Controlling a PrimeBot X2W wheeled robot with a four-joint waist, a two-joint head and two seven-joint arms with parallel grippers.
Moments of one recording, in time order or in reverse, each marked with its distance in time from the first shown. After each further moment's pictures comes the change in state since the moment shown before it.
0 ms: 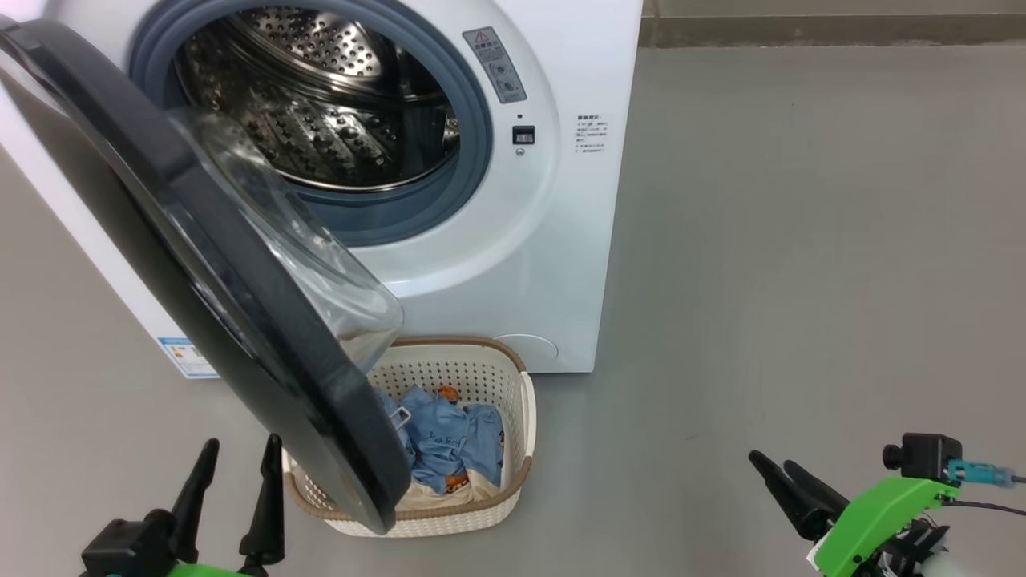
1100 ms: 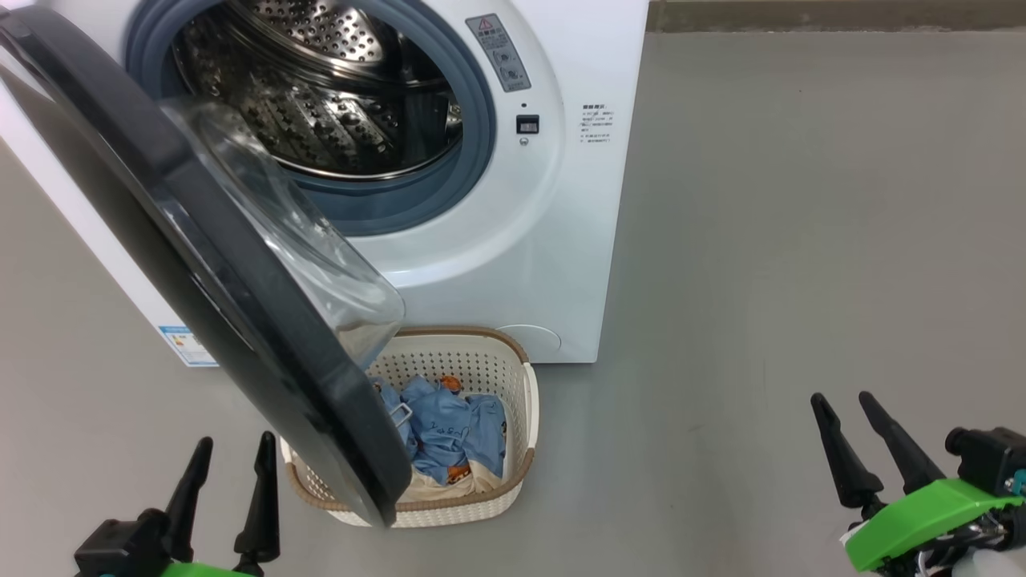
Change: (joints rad) left arm 0.000 -0.007 0.017 -0.004 0.001 0.000 0.000; right arm 0.158 0.126 -0.473 -0.176 -0.685 0.000 -0.182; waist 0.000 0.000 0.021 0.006
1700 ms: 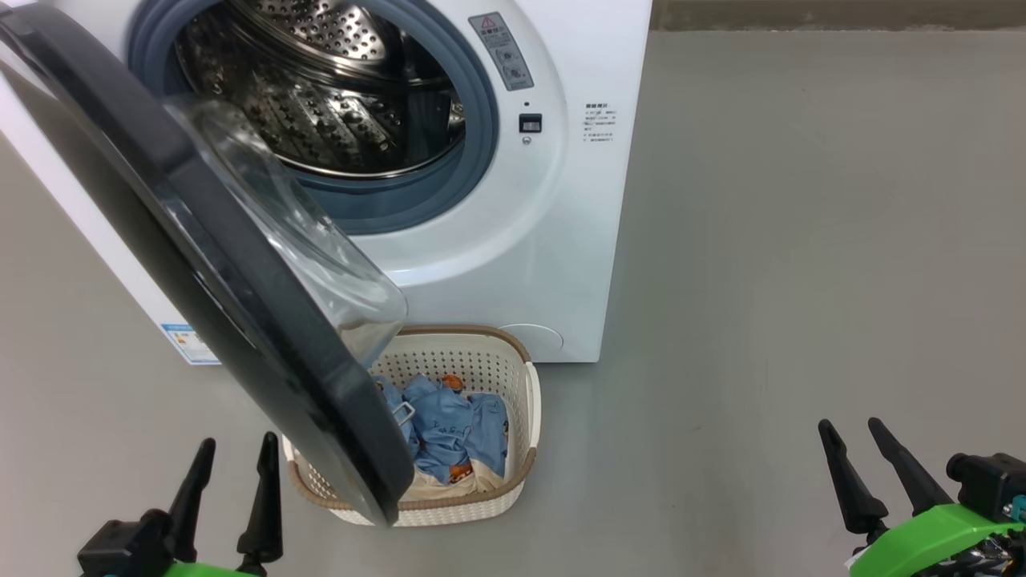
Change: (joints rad) left arm 0.000 -0.010 0.002 0.004 0.000 0.000 0.000; right arm 0.053 0.033 -0.061 0.007 -0.091 0.000 0.000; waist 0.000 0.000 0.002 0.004
